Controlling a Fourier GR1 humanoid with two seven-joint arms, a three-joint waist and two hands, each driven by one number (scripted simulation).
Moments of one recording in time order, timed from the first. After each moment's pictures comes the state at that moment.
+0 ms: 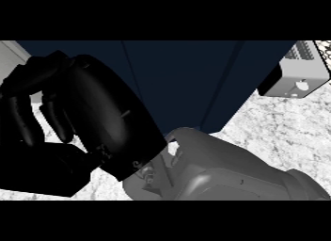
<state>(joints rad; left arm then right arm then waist) 0.22 0.67 -0.08 -1.93 0.91 0.07 -0.38 -1.12 -0.01 0.58 -1.61 -0.15 -0.49 0.61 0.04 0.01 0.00</state>
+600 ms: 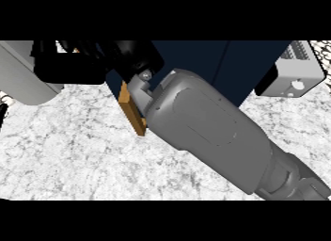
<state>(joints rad) 0.19 0.63 -0.03 -1.90 0.88 0.06 -0.34 -1.25 0.00 0.41 -1.21 -0.21 -0.33 0.40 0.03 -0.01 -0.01</state>
